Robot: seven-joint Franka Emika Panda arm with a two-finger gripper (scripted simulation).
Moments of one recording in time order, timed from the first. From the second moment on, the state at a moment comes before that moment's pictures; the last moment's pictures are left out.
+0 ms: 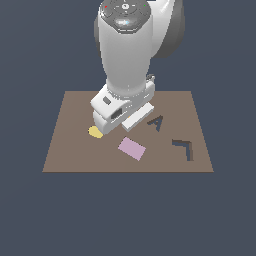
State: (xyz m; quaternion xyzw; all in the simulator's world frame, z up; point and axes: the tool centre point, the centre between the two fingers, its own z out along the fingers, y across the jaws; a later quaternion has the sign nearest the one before) arm -0.018 -0.003 0.034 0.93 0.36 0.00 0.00
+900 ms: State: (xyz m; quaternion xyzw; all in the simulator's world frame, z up) arm 0.048 0.007 0.036 0.79 0.61 0.00 0.00
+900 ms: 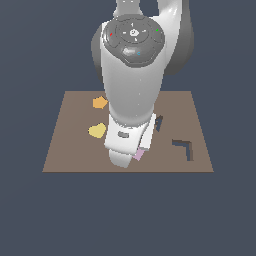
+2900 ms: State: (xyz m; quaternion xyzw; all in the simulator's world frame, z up) arm 0.098 0.174 0.040 0.13 0.99 0.00 0.00
